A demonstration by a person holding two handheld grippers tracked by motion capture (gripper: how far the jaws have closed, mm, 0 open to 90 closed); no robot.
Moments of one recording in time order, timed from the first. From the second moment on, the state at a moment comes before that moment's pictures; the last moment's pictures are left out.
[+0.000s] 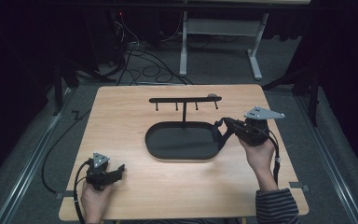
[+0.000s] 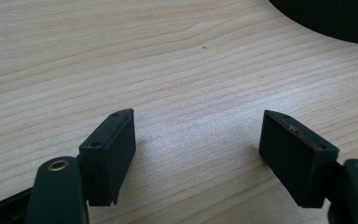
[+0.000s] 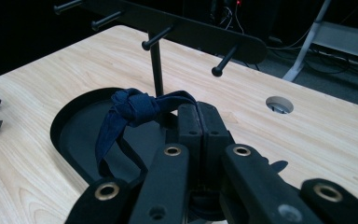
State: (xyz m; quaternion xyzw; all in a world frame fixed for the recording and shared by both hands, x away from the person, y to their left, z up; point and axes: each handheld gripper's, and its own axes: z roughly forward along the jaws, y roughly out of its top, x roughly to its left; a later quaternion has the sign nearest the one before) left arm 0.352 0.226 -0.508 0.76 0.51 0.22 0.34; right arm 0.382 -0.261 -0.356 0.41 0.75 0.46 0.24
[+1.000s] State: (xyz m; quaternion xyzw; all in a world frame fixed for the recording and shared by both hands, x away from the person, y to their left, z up) left arm 0.352 0.227 -0.509 0.76 0.51 0.22 0.35; right arm 0.403 -0.260 -0.345 0.43 0.74 0.45 0.25
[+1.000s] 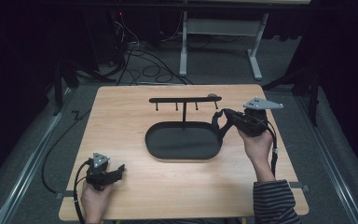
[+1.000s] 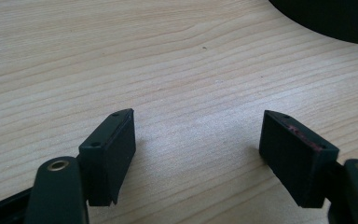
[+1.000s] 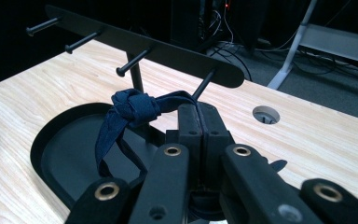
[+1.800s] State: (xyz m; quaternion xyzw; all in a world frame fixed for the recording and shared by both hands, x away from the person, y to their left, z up) left arm 0.352 0.227 -0.508 0.75 0.51 0.21 0.35; right arm 0.420 -0.257 -0.339 0.43 0.74 0.45 0.26
